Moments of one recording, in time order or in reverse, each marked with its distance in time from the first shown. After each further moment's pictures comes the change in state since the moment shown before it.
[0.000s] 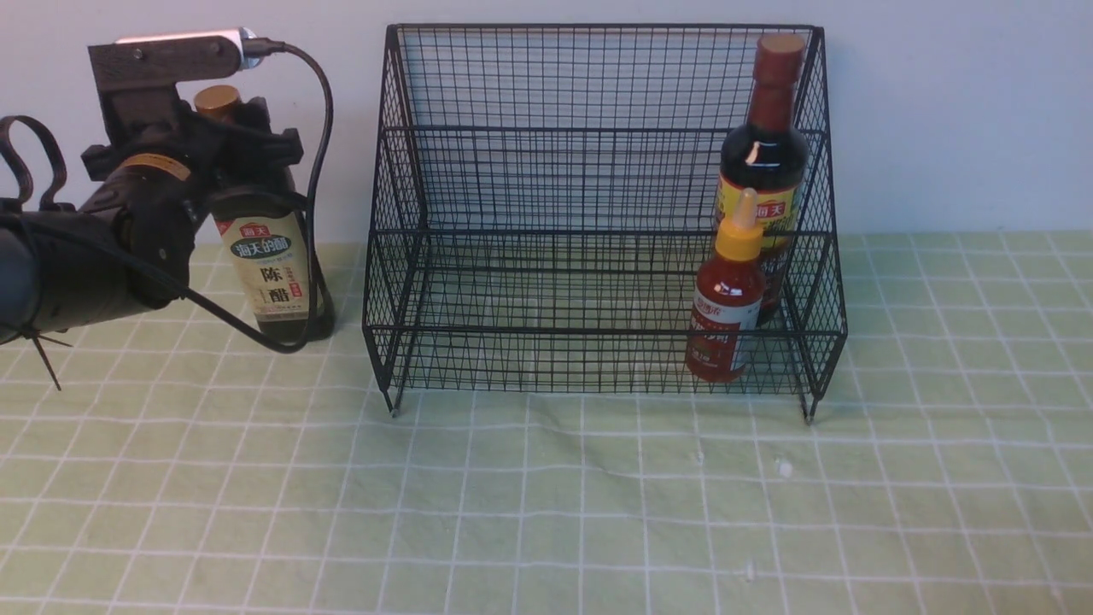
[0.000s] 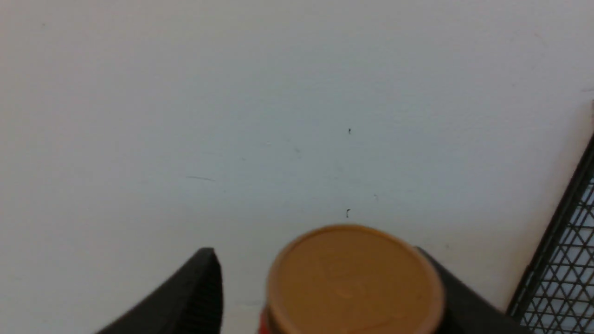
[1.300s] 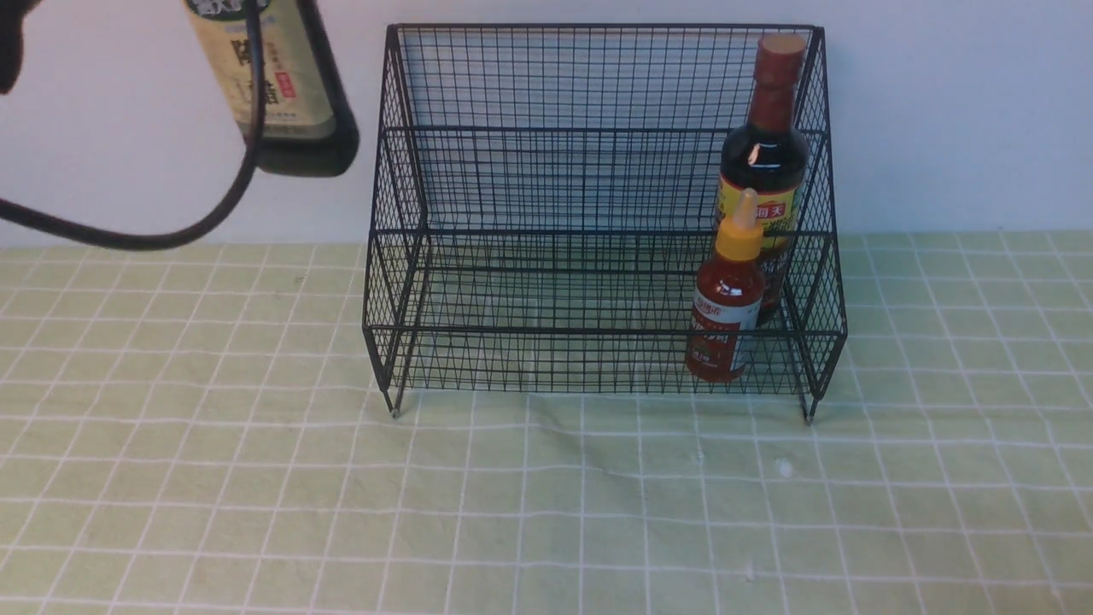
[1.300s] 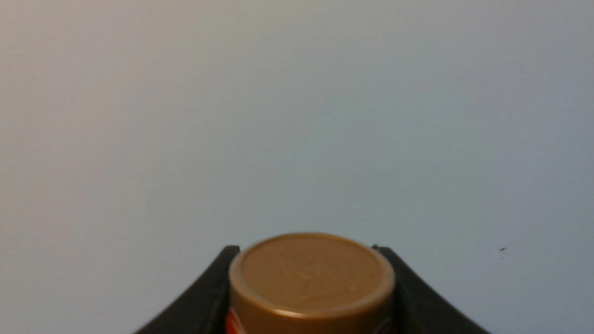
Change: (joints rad) right arm 0.000 0.000 0.000 0.000 0.000 0.000; left arm -0.190 -0.424 -0.226 -0.018 0.293 0.056
